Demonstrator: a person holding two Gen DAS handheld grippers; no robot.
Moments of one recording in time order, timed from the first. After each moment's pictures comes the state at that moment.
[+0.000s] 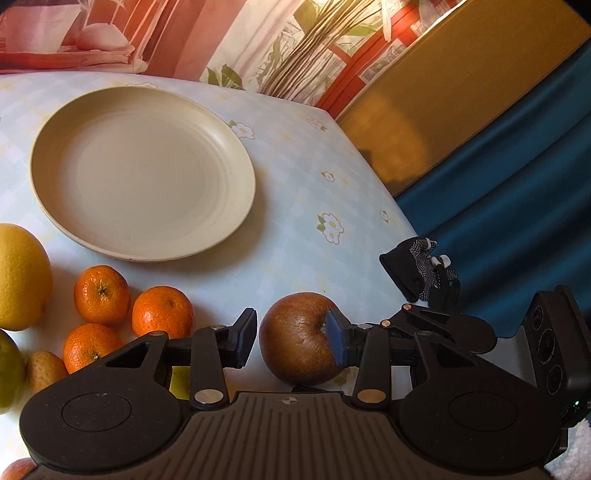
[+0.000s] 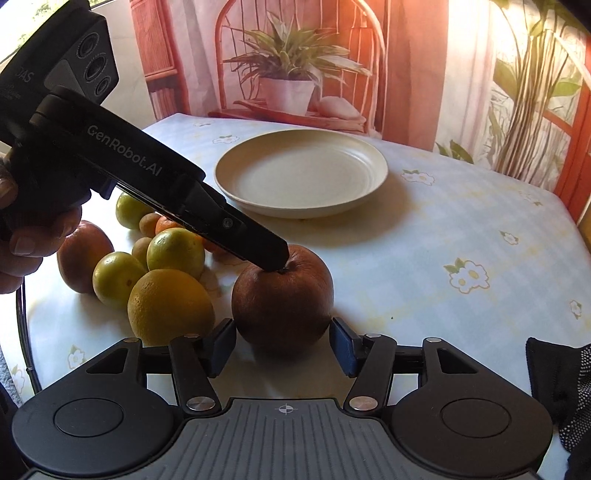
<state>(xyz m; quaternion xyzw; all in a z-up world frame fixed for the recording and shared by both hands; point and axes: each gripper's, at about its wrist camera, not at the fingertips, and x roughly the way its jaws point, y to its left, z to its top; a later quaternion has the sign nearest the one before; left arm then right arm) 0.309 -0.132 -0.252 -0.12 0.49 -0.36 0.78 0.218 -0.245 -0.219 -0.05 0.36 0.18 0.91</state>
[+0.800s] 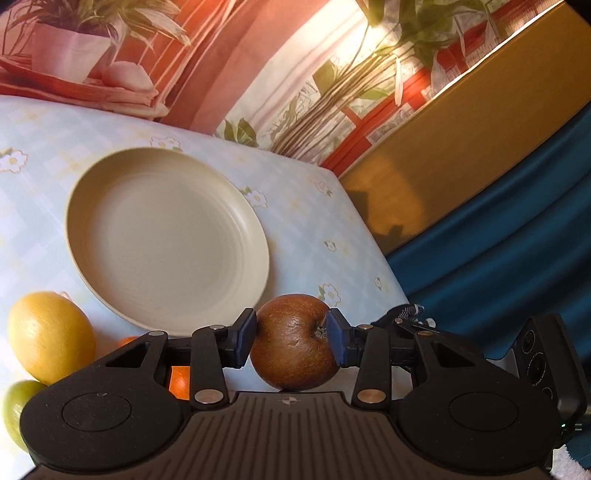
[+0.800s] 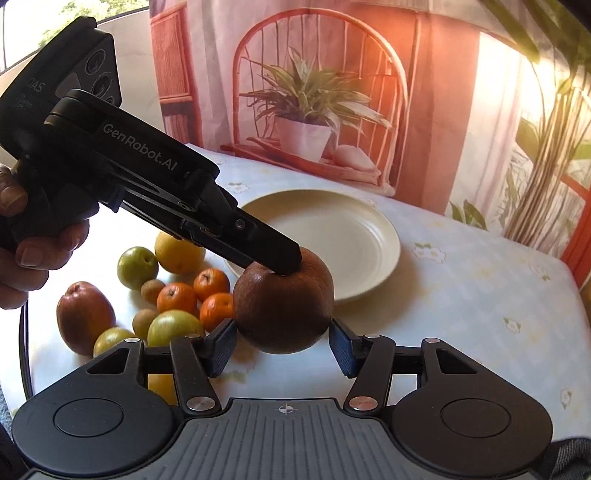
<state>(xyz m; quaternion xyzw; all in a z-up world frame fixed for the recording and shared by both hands) 0.336 -0.100 -0.215 -0.18 0.45 -0.34 0.81 0.261 -0.221 -0.177 -0.08 0.32 0.20 0.92</state>
